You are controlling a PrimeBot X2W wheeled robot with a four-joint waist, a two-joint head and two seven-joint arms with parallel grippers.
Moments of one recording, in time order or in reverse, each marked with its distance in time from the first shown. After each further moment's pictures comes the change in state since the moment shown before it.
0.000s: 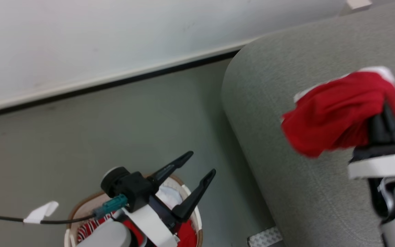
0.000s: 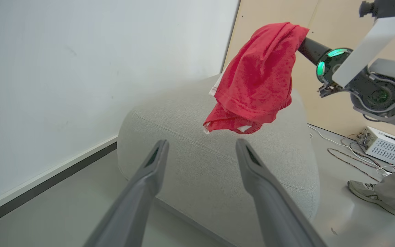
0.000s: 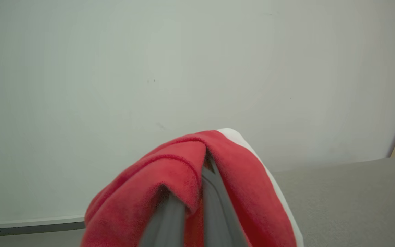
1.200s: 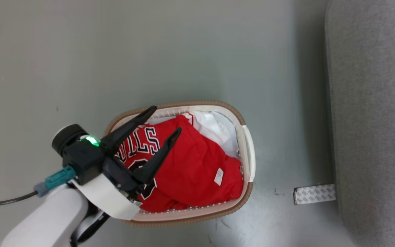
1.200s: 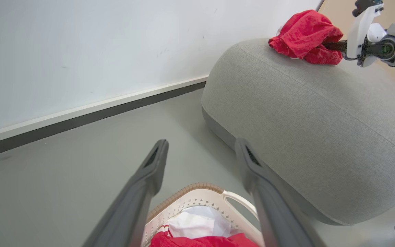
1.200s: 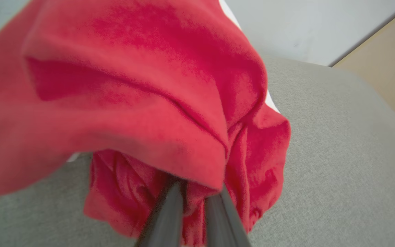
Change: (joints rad) left arm -0.110 0.179 0.094 -0.106 -0.004 -0.040 -0.026; right arm -0.386 -0.204 -0.533 0.263 -0.375 0.000 0.505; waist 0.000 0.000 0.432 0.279
